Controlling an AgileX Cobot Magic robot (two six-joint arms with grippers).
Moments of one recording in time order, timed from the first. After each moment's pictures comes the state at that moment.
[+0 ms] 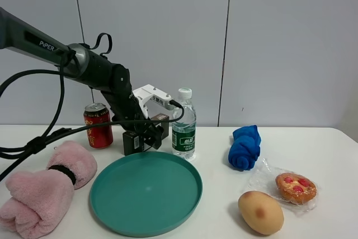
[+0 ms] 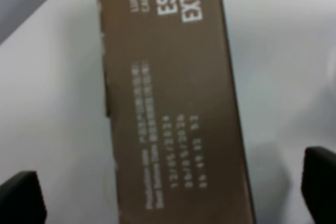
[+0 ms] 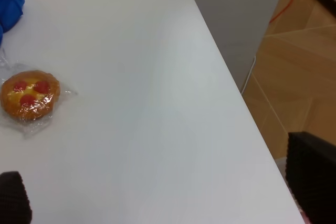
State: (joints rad) left arm -0.39 2.41 -1.79 0.03 0.42 0.30; right arm -0.12 0.00 -0.51 -0.04 1.06 -0.01
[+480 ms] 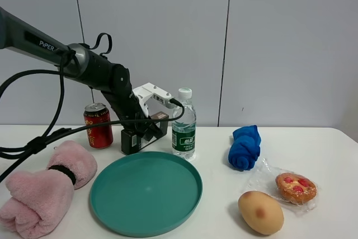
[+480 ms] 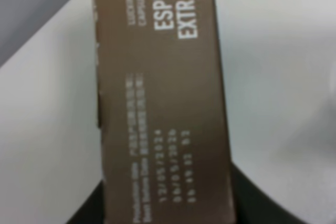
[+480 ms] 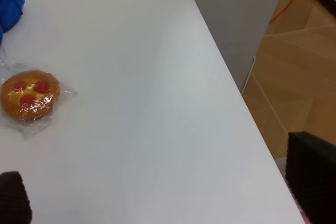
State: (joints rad) left arm -0.39 2.40 -1.79 0.03 0.39 0.30; right arm -0.12 0.00 -0.51 -0.04 1.06 -0.01
